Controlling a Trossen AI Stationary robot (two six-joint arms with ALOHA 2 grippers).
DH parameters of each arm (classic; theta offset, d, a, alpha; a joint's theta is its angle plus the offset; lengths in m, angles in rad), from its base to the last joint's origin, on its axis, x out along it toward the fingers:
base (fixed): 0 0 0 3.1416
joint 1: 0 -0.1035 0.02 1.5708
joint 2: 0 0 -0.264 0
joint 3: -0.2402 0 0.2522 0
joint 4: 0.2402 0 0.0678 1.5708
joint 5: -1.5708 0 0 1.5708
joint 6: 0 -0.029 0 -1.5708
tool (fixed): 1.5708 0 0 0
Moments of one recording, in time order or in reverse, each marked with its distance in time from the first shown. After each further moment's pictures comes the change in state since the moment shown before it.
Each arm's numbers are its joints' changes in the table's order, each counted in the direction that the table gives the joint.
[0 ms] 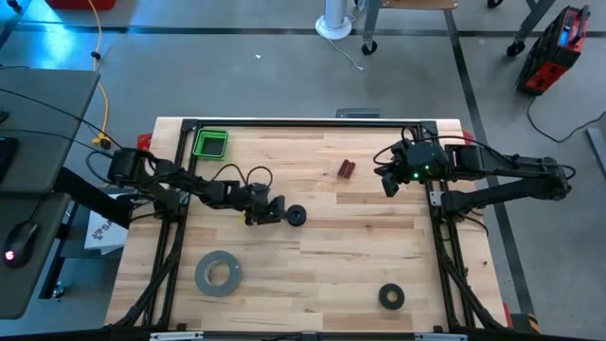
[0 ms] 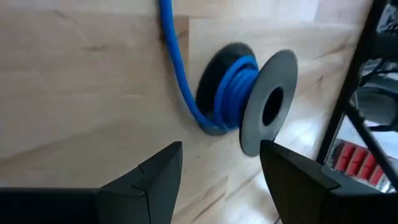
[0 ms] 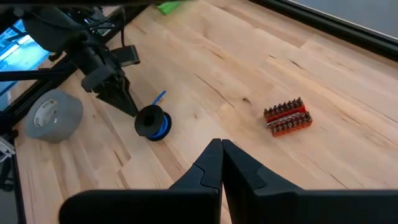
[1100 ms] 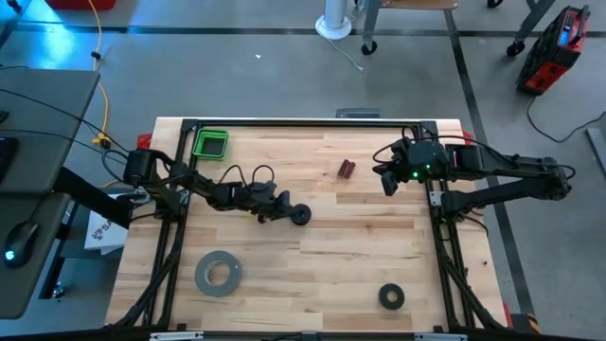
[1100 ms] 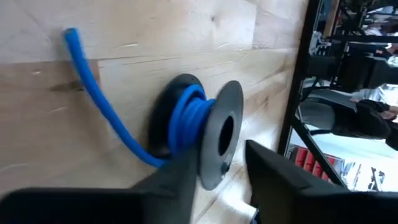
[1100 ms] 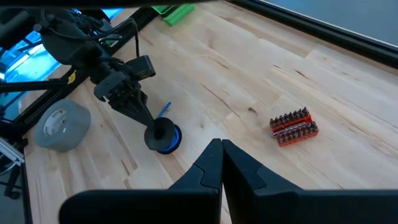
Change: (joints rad) left arm -0.008 0.124 -0.001 -0.287 0.061 0.000; right arm 0.000 0.000 0.000 -0.041 -0.008 0.000
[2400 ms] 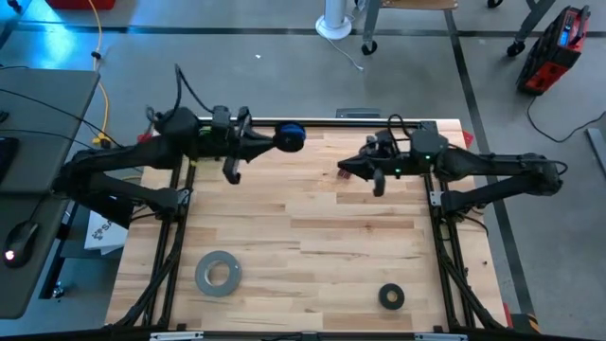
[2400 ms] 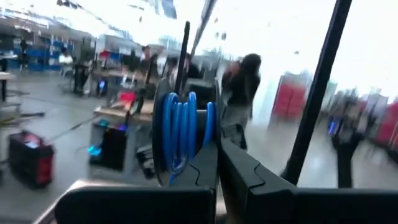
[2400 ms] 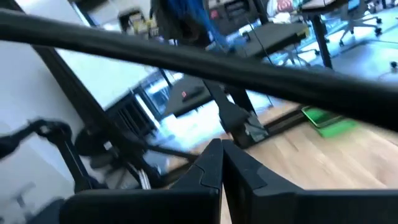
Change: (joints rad) left arm -0.151 -0.630 -0.621 0.575 -0.156 -1.434; right arm 0.000 0.188 0.000 -0.845 0.313 0.145
